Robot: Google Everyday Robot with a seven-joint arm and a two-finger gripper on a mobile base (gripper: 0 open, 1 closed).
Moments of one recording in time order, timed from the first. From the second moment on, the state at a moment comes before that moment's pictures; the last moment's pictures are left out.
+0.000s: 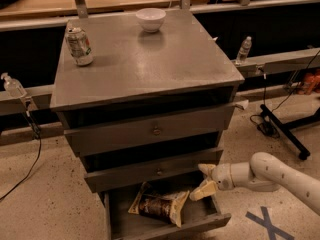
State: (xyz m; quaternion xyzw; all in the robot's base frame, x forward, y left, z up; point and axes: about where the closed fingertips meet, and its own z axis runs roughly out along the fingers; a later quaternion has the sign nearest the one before) arm 0.534 -0.146 0.460 -0.40 0.76 0.40 0.31
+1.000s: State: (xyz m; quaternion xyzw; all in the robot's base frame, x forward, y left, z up) arm 0.536 -0.129 0.395 -0.28 0.74 0.54 0.29
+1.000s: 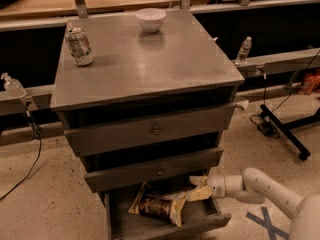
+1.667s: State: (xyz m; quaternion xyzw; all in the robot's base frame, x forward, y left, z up) arm 0.516 -0.107 0.287 -0.17 0.78 0.57 0.21
